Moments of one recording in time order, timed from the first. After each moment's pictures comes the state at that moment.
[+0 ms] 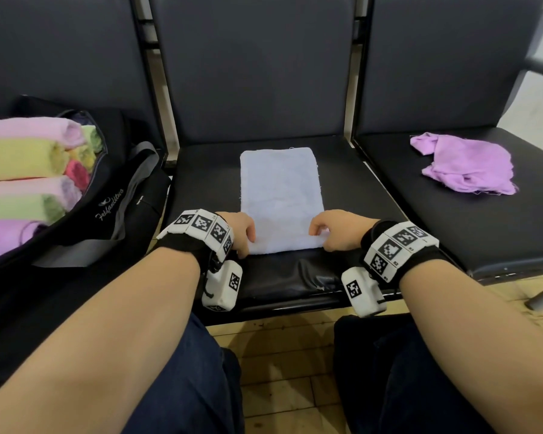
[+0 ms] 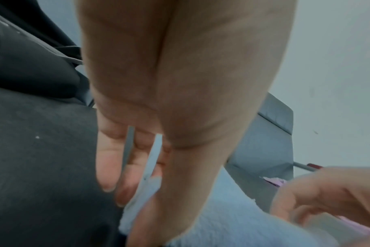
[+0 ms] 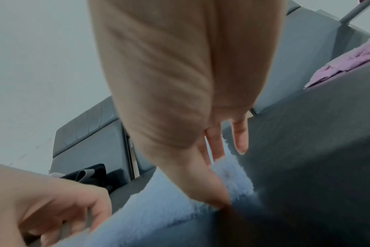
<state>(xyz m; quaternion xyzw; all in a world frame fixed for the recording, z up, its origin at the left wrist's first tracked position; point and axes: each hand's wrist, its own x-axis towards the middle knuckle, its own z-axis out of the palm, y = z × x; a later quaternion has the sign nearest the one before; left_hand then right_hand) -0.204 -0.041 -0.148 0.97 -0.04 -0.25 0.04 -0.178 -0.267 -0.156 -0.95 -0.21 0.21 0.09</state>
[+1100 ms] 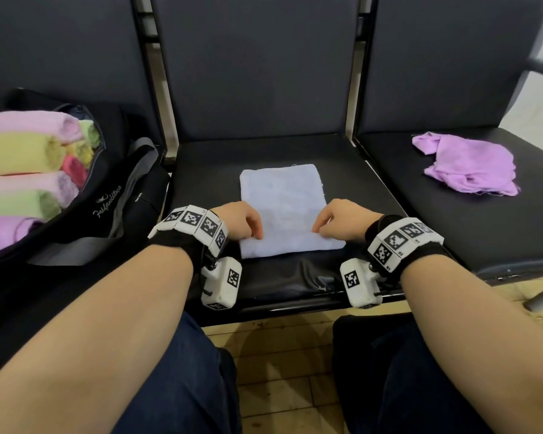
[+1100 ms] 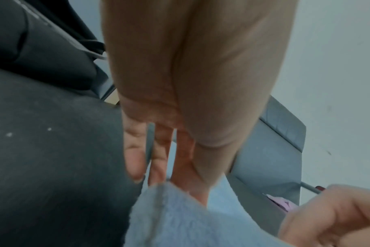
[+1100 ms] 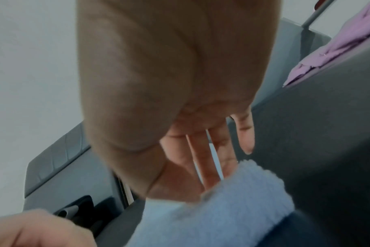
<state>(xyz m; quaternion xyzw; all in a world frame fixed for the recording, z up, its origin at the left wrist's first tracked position) -0.195 -0.034 -0.150 0.95 -0.08 -0.21 0.20 -0.172 -0.264 -0.148 -0.95 -0.16 0.18 0.20</state>
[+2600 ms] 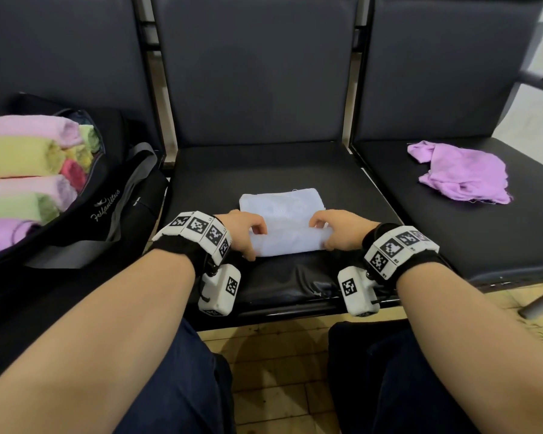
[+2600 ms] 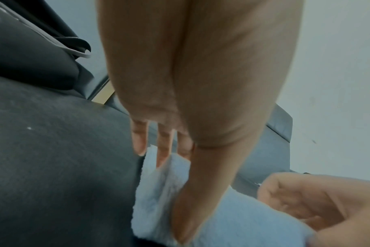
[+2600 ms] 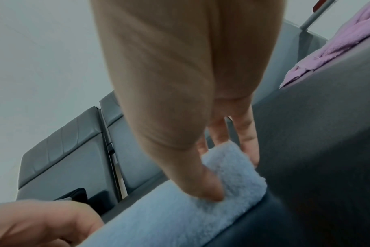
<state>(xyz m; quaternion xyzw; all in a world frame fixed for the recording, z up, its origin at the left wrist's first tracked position) -0.196 -0.041 -0.155 0.96 -0.07 -0.23 0.13 -0.172 -0.273 -0.155 -0.96 -0.17 0.19 0.14</state>
